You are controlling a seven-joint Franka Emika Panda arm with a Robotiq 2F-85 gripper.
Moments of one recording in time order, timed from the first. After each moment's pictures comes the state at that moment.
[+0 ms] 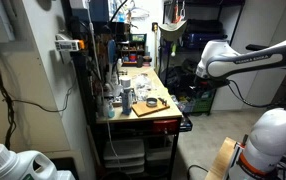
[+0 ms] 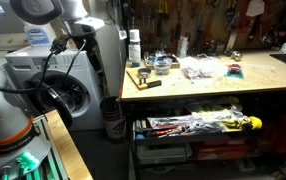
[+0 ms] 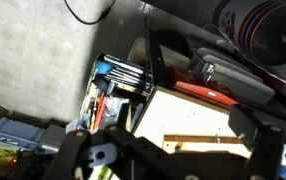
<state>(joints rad) -0.16 -0.79 -0.03 -2.76 -0.05 2.17 0.11</state>
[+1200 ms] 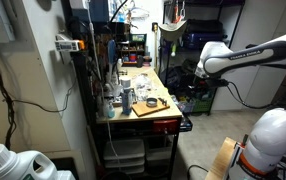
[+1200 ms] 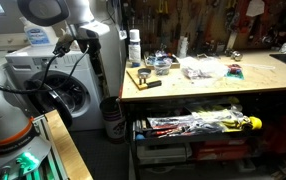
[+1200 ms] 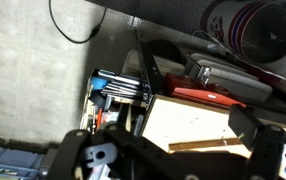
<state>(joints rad) -0.17 -0.71 -0.07 -2.72 0.01 2.14 0.14</state>
